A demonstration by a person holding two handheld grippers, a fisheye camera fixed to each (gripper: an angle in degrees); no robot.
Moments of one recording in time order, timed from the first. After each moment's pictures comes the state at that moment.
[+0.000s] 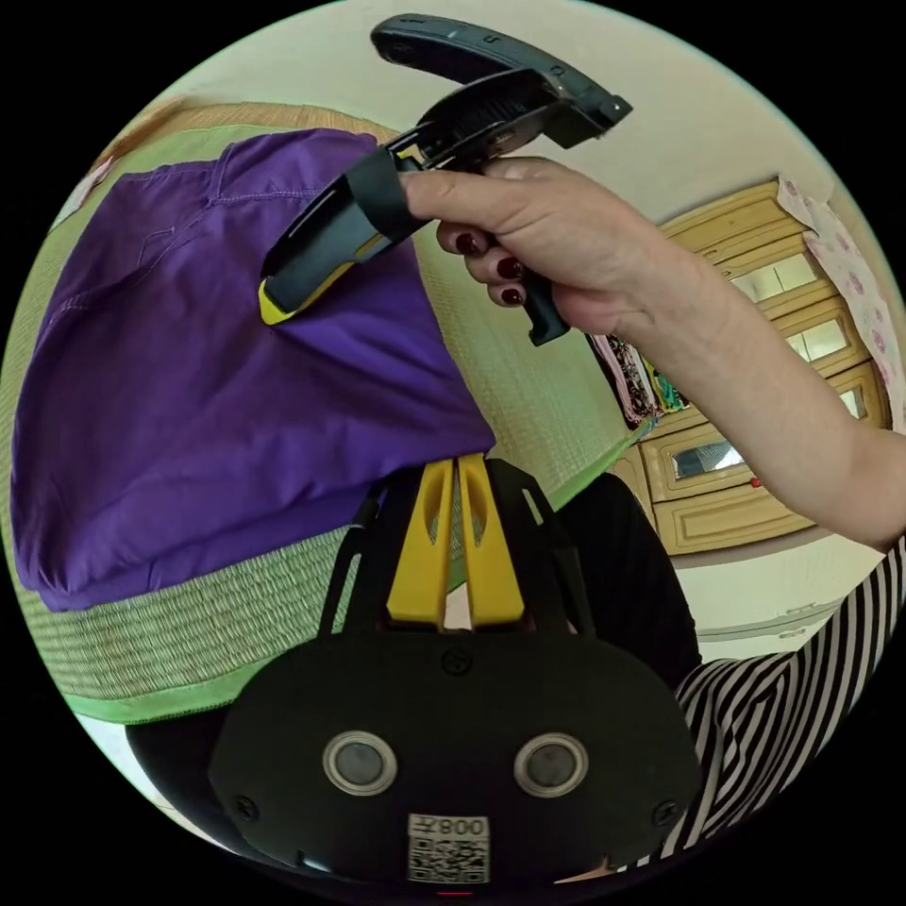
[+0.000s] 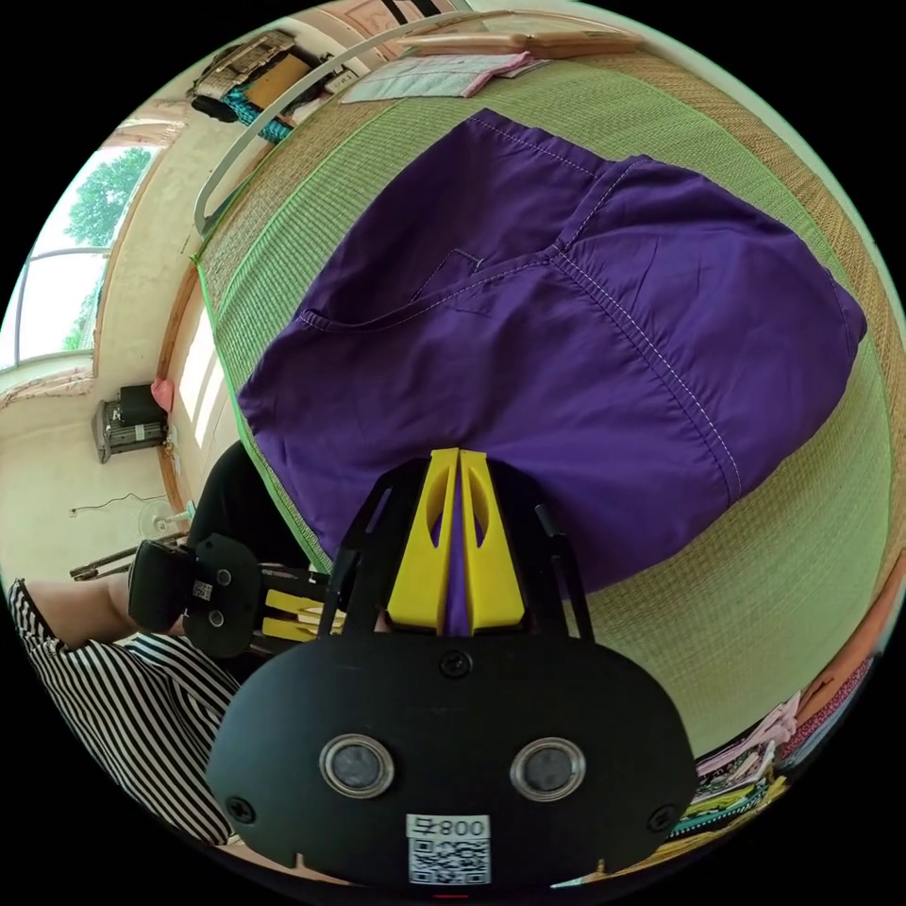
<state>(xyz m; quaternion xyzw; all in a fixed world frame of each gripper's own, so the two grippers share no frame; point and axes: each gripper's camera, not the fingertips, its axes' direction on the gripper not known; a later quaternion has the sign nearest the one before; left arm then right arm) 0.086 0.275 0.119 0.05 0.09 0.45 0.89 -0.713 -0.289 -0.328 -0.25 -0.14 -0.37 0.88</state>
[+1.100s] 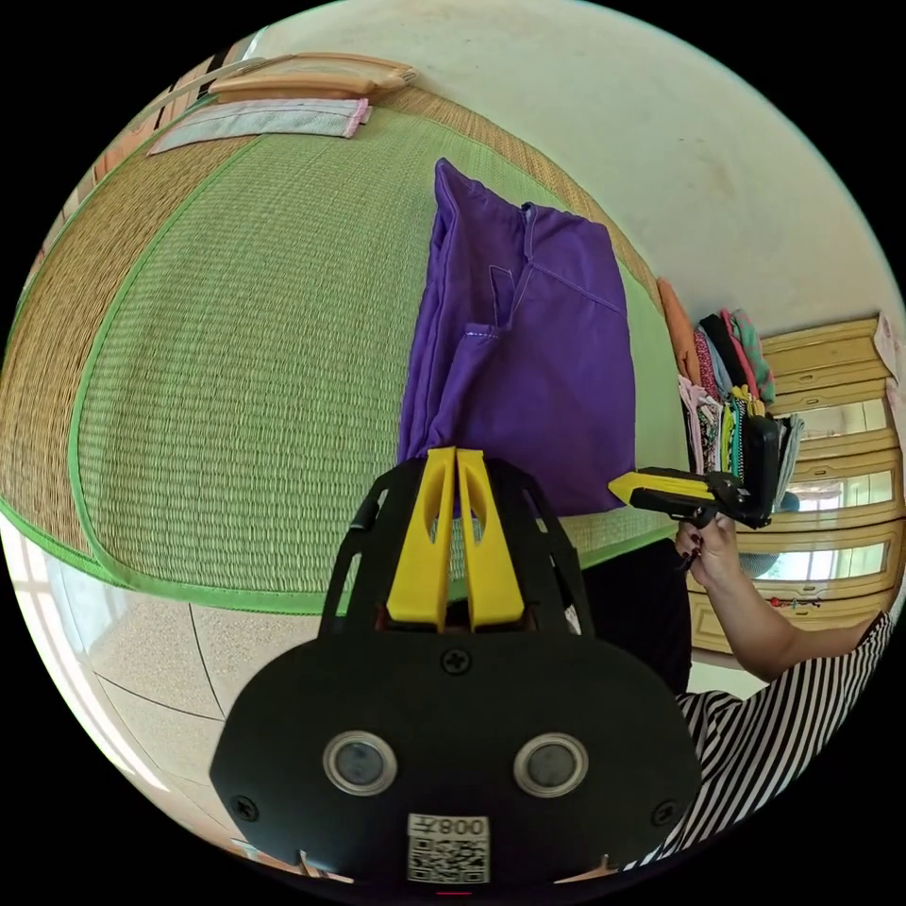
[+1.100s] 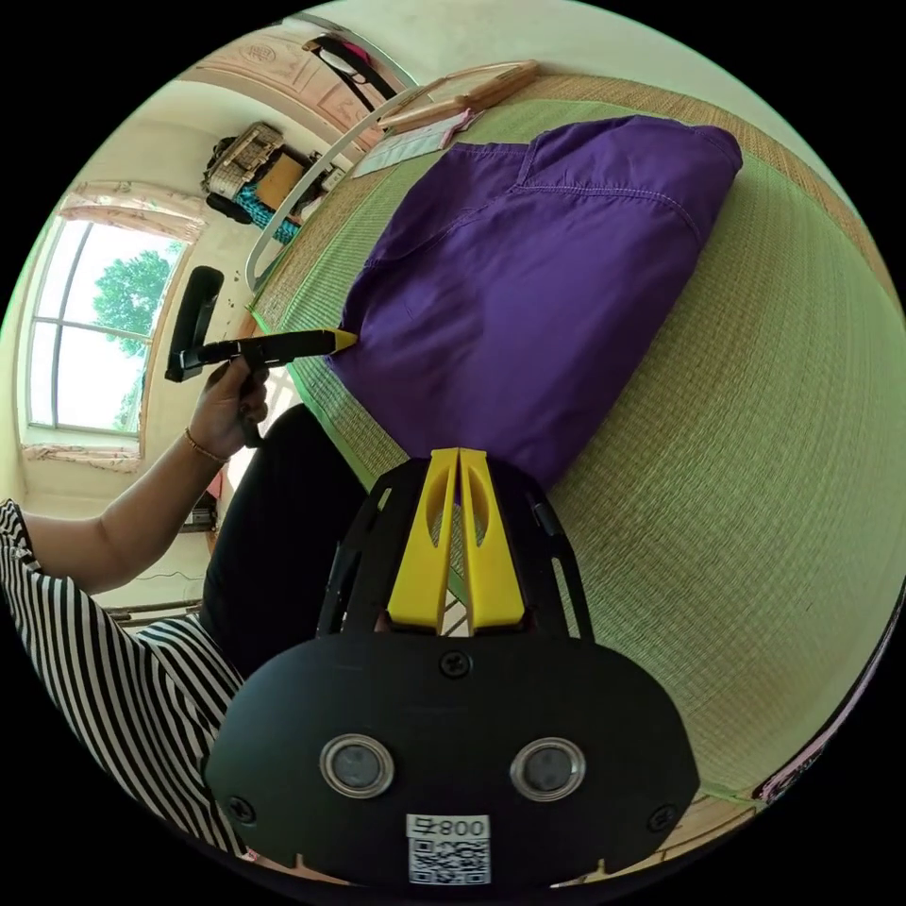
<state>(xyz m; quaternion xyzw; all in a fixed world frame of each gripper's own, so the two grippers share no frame) 0.007 0.258 -0.022 0.10 0.01 0.28 0.95 -0.559 -0.053 -0.322 -0.17 -0.26 -0.24 0.92</state>
